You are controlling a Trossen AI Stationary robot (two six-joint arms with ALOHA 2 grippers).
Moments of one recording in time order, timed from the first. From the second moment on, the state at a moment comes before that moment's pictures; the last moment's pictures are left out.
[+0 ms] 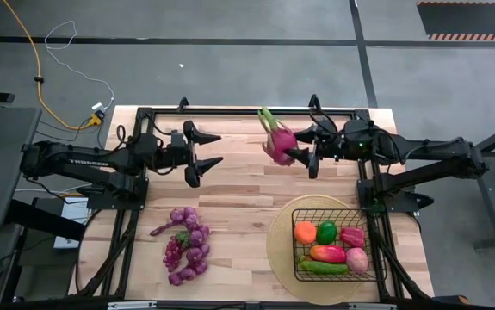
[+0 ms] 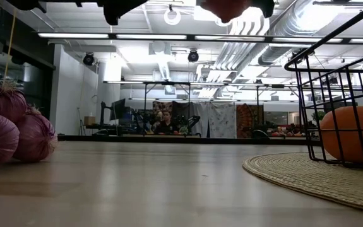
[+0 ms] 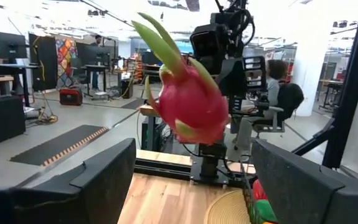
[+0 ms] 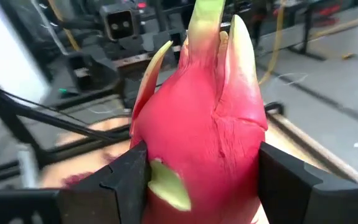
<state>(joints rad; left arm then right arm) 0.18 0.96 0.59 0.52 -0.09 -0.05 -0.05 1.00 0.97 -0.14 0.15 0.23</state>
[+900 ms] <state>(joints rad) 0.16 0.96 0.66 0.31 -0.17 -0.05 0.83 1.11 1.12 -1.06 0.00 1.16</state>
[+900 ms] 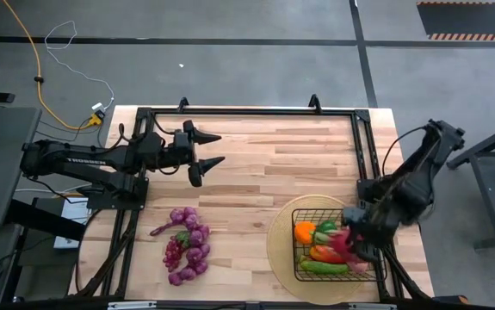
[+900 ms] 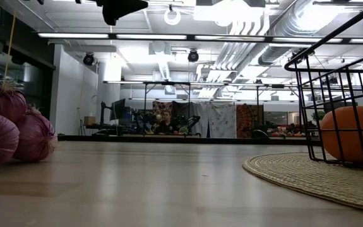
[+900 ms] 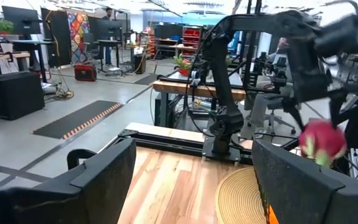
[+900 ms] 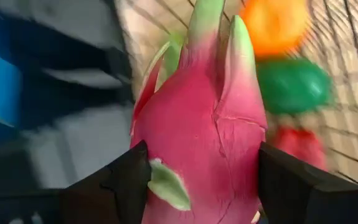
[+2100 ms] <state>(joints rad) 0.16 0.96 0.66 0.27 -0.19 -0.05 0.91 1.22 0.99 -1.20 0.06 0.99</state>
